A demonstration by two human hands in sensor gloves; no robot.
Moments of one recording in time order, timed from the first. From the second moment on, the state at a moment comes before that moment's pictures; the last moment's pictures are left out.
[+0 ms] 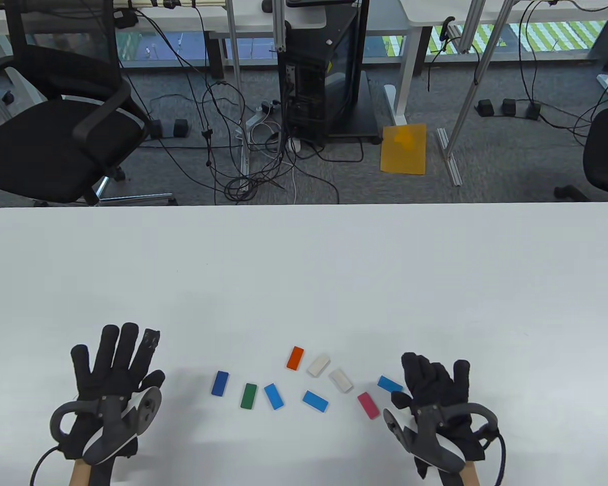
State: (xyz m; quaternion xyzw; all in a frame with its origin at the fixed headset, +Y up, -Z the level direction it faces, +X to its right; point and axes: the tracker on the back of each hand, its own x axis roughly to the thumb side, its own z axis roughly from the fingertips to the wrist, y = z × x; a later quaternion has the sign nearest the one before) left_hand -0.307 -0.734 -0.219 0.10 0.02 -0.16 0.98; right_hand 0.156 -0.741 -0.218 -0.12 0.15 -0.95 0.25
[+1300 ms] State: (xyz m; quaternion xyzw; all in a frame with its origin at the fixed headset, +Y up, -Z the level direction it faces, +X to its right) left_hand -0.300 -0.738 -0.219 0.09 0.01 -0.19 0.98; right_hand 0.030 -0.730 -0.151 -0.37 0.19 -0.89 0.17
